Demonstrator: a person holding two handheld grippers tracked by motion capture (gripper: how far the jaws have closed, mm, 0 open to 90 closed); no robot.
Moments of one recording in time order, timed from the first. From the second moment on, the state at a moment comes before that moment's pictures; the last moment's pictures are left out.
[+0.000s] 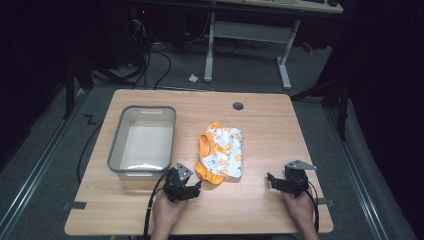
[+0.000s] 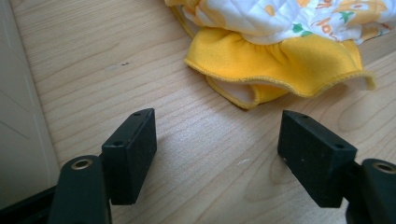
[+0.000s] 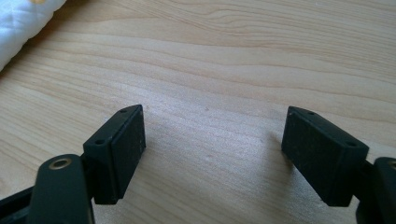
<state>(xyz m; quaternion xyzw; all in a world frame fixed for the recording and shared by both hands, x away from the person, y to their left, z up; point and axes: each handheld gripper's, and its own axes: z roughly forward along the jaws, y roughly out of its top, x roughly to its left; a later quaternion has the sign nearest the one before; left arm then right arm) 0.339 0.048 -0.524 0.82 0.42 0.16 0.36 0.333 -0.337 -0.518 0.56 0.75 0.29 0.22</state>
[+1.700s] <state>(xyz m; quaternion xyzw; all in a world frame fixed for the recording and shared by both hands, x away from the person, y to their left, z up) 0.340 0.044 -0.513 0.82 0.42 0.12 0.37 0.333 -0.336 -0.518 0.55 0.75 0.29 0.22</state>
